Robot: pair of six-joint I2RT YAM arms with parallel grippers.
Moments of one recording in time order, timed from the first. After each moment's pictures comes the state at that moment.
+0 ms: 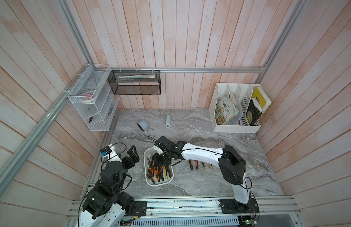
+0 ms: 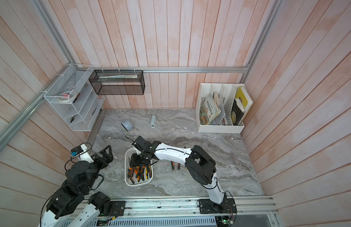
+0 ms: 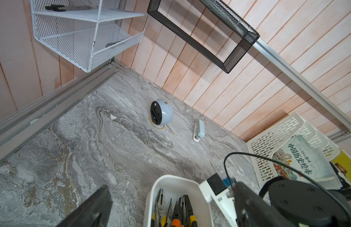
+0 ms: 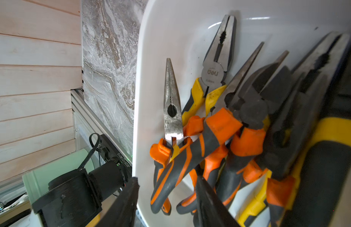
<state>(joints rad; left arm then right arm) -0.48 0.33 0.68 -0.67 -0.48 -0.67 1.09 2.04 1.57 -0.51 -0.40 0.84</state>
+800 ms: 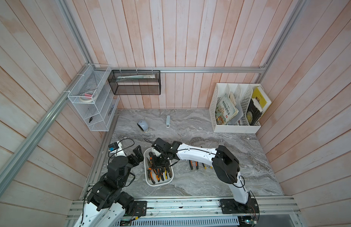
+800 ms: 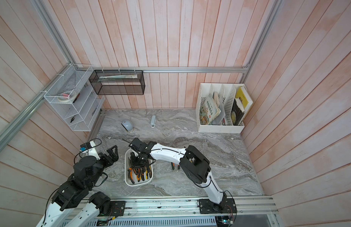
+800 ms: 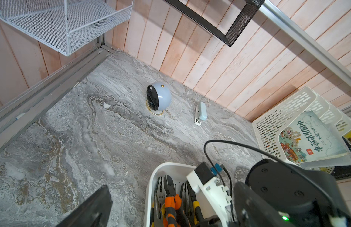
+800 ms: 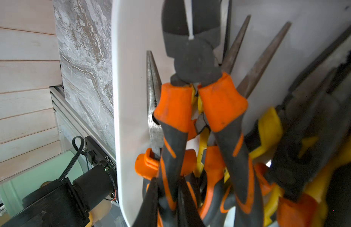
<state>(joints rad) -0.49 0.43 0.68 -0.66 -0.42 -0.65 1.11 2.13 1.67 -0.61 -0.37 0.81</state>
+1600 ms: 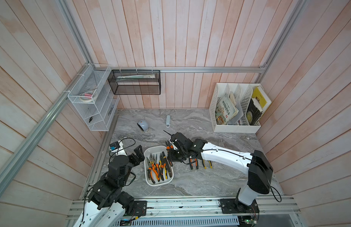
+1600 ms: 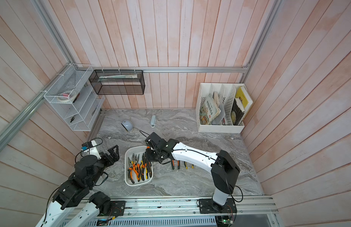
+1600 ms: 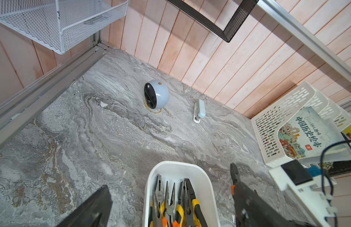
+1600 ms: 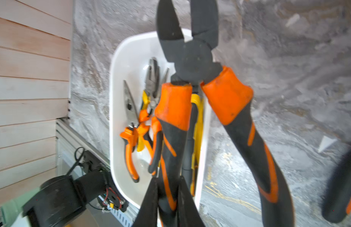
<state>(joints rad) -0.49 0.45 0.68 -0.65 -0.40 -0.64 1.02 1.71 1.30 -0.57 -0.16 0.86</state>
